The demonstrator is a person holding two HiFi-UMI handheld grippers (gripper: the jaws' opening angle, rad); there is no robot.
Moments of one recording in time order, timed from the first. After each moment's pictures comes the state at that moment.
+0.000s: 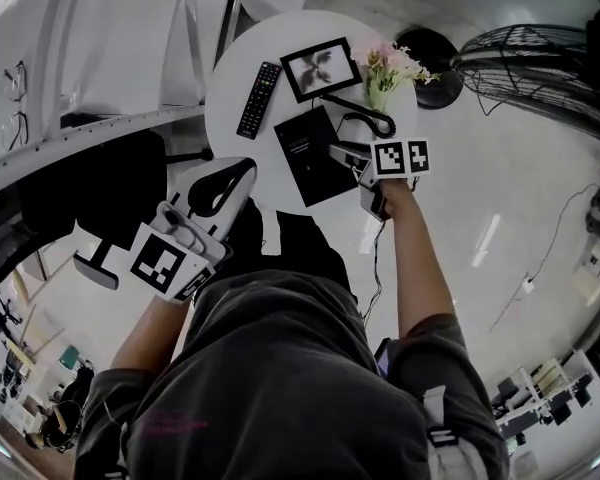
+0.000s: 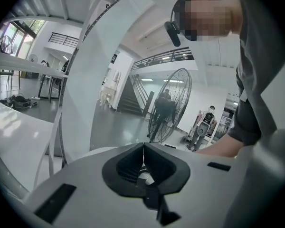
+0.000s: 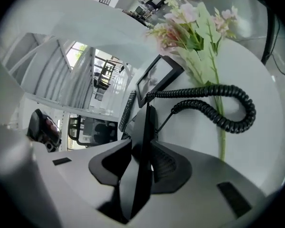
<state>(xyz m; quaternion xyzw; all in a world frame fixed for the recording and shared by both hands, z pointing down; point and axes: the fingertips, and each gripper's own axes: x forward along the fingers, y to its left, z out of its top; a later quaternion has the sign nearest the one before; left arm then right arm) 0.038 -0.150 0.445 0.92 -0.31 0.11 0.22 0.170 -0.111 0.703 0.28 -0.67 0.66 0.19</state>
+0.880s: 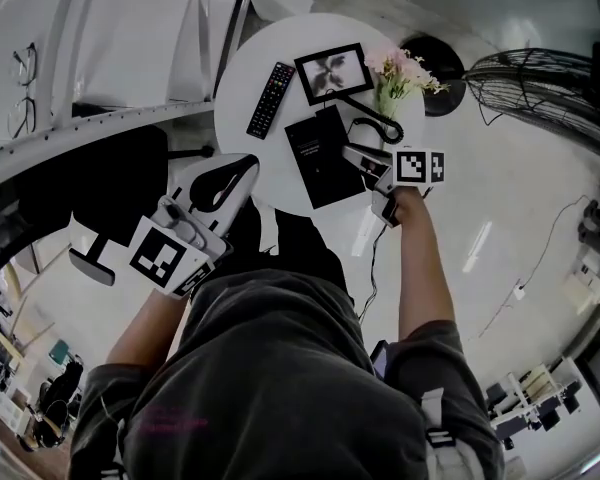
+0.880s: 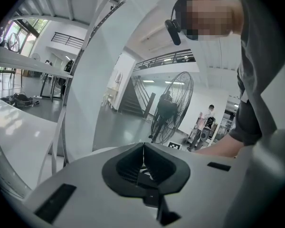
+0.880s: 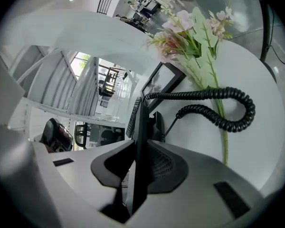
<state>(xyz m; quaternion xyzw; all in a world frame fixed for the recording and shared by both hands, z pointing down) 0.012 -0.156 0.446 0.91 -0.32 0.10 0.23 0.171 -0.121 0.684 0.28 -0.67 0.67 0.14</state>
